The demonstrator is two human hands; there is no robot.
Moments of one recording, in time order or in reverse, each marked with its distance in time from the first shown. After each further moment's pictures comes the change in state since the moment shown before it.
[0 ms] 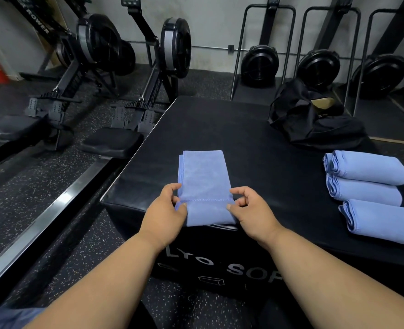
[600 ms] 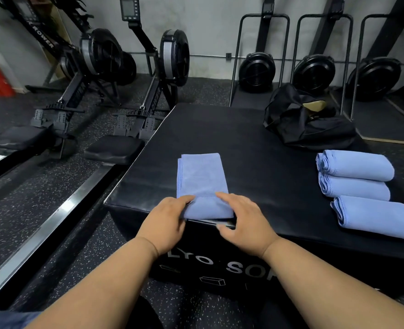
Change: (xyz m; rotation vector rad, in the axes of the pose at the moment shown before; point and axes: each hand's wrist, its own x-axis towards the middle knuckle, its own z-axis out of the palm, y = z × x) left_hand -0.015 -0.004 -0.006 0.487 -0.093 0.403; right_hand -0.031 0.008 -0.004 -0.576 -0.037 -0.470
